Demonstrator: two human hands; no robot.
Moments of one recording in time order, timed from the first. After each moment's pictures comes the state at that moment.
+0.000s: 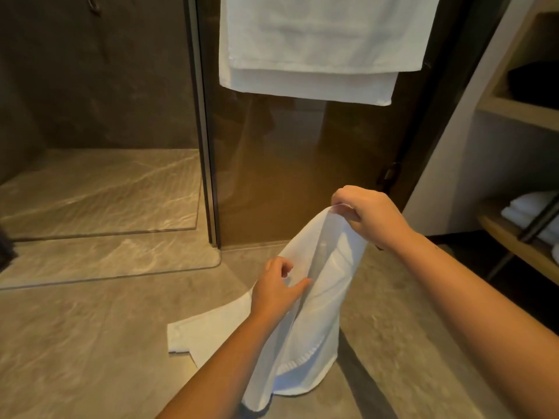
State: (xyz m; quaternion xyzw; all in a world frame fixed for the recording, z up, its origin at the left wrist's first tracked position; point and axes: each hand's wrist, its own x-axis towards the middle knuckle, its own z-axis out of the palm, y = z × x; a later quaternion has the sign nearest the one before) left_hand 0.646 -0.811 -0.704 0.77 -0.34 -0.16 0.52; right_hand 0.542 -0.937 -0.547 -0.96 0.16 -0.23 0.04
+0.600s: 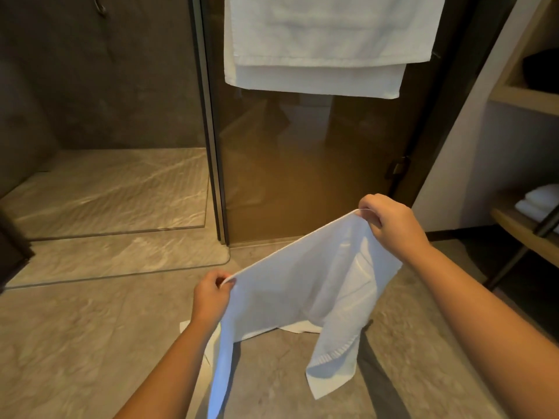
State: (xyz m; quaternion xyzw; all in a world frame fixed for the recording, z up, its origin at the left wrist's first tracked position) left_hand 0.725 -0.737 -0.731 0.82 -0.20 -0.11 0.53; right_hand 0.526 -0.962 -0.590 -0.92 0.26 -0.28 0.10
